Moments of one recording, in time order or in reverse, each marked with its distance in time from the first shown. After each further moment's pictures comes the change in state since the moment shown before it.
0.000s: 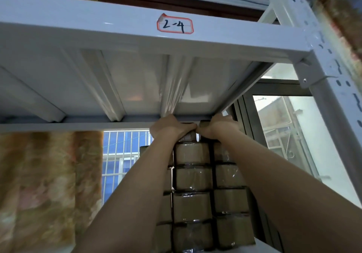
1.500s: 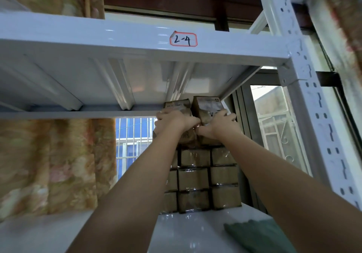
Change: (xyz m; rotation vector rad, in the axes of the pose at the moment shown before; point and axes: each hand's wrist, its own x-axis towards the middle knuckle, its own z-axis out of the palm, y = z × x) left_hand -0.057 0.000 -0.029 -0.190 -0.156 -0.219; right_hand -0.088 0.010 -0.019 0.120 -0.031 -0.003
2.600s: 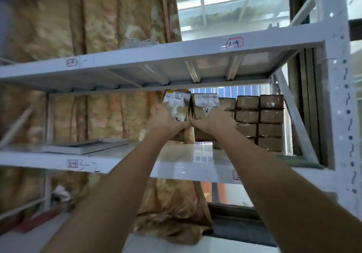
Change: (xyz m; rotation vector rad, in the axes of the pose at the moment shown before) left_hand -0.231 -0.135 -0.167 0.234 0.278 -0.082; right_hand -0.235 -0.067 -0.053 0.222 -0.344 -0.188
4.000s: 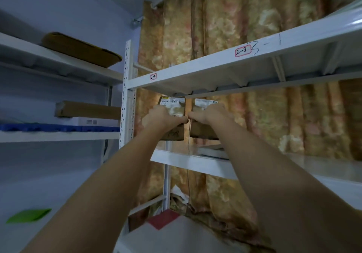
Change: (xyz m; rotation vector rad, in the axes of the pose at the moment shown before) left_hand 0.129 -0.431 -0.280 0.327 0.159 -0.300; right_hand -0.105 -0.466 0.263 0.118 -0.330 -0.279
